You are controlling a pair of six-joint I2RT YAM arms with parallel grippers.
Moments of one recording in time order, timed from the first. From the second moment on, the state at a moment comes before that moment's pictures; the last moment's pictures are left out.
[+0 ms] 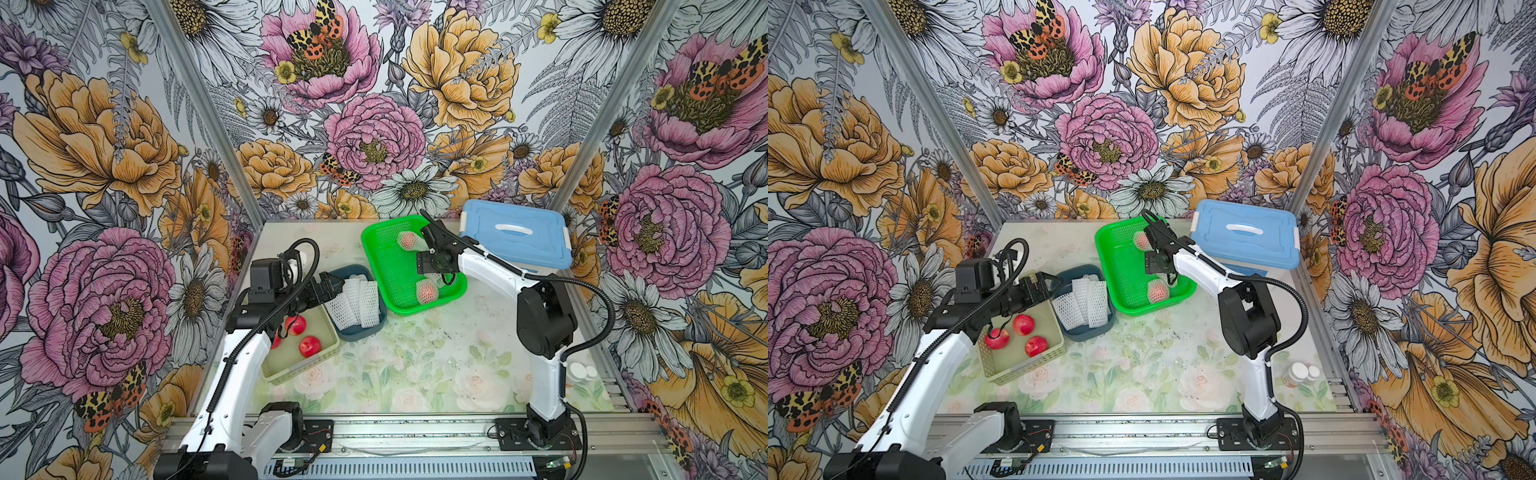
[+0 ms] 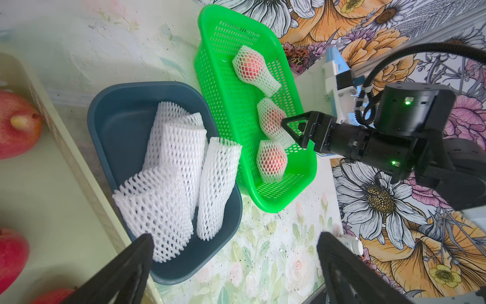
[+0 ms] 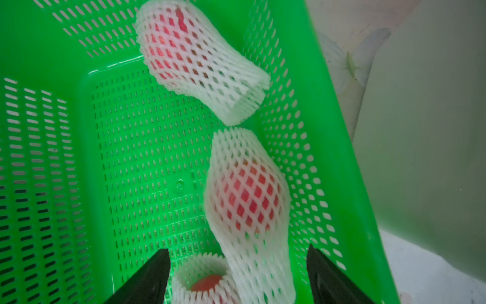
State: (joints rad) left arm 0.01 0.99 0.90 -0.65 0.57 -0.45; right arm 0.51 2.04 1.69 -0.71 0.19 0.40
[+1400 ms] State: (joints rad) left arm -0.05 0.96 0.88 -0.65 0.59 -0.45; right arm 0.54 2.18 1.87 -0.71 0.29 0.25
